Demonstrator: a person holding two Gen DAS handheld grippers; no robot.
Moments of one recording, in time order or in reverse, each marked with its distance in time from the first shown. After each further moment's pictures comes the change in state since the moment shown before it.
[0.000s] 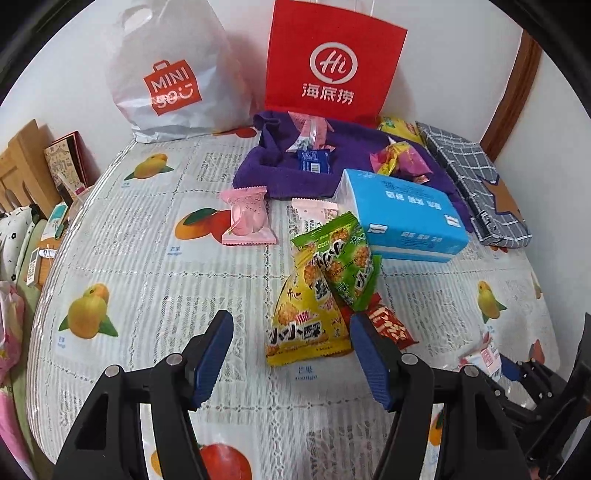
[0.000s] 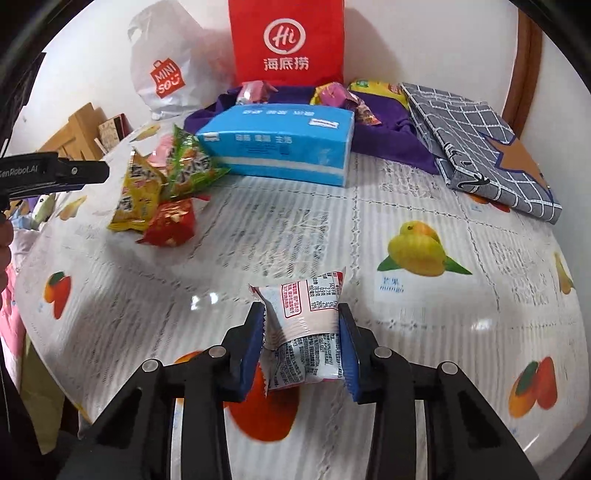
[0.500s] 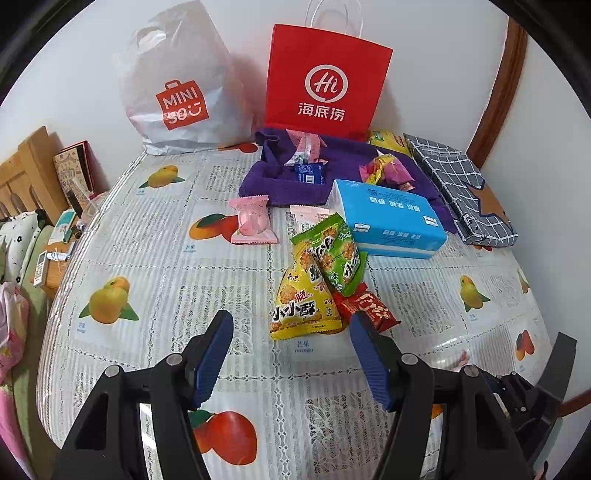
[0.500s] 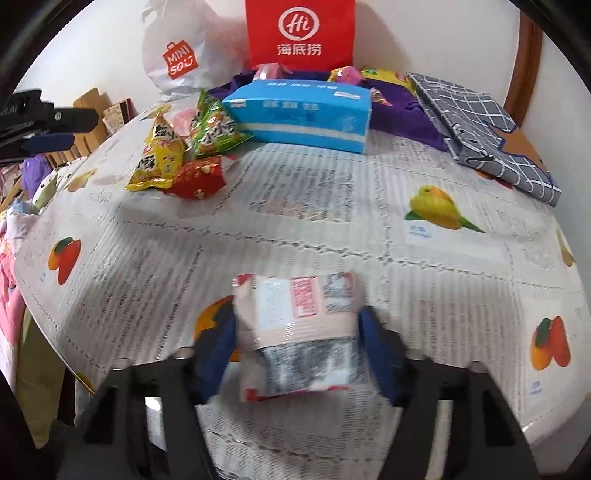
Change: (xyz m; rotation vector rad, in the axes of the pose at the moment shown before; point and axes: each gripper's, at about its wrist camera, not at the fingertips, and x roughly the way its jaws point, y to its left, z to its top) left arm -0.044 0.002 -0.020 0.007 -0.066 -0.012; right arm -0.008 0.024 -0.037 -0.009 0.019 -0.010
